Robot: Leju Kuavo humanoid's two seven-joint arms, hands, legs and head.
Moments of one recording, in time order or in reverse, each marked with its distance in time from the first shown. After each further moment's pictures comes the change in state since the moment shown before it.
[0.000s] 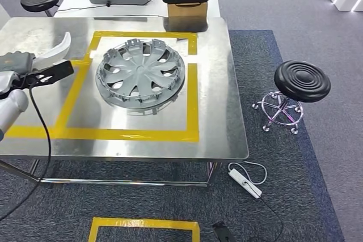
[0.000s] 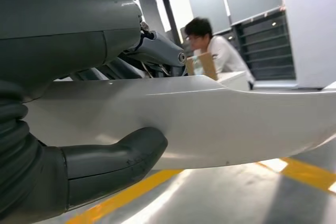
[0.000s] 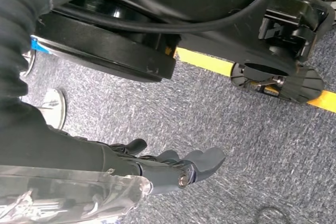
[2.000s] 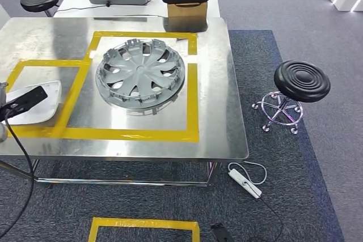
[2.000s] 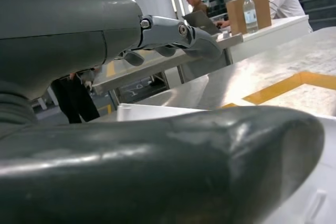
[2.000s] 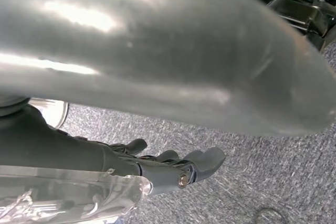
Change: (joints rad) left arm 0.174 0.124 0.154 0.023 0.105 0.049 -0.025; right arm 0.005 0.002 0.017 0.000 0.022 0.012 0.006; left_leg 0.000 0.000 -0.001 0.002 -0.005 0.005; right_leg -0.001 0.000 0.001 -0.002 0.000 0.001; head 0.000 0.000
